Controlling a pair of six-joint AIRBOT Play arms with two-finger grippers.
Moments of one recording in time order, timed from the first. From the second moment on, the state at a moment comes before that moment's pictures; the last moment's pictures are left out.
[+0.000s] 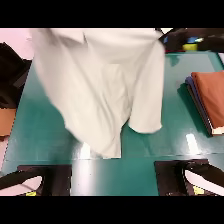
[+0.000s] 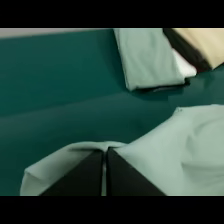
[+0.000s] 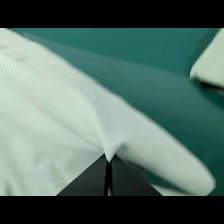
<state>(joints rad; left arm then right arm) -0.16 -1.33 1.84 1.20 -0.96 -1.46 0.16 -1.18 1.51 -1.11 0.98 1.38</state>
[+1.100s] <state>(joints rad) 0.00 -1.33 1.31 1.22 -1.23 -1.47 -0.22 -1.14 0.97 -1.10 1.10 1.36</state>
